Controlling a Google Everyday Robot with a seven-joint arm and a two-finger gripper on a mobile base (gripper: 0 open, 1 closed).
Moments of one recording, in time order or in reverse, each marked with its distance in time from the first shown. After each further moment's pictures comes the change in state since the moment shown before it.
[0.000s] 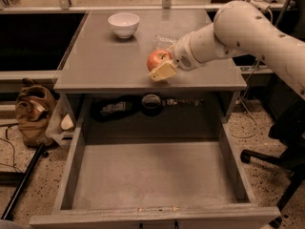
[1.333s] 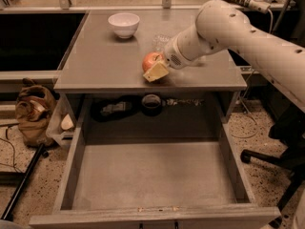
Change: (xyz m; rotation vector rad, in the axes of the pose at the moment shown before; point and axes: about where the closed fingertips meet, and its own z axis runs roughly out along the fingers) arm 0.007 -0.014 0.042 -0.024 0.096 0.014
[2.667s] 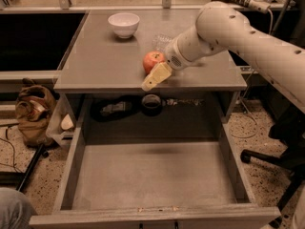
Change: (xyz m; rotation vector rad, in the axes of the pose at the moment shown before) arm 0.000 0.000 0.000 0.000 0.000 0.000
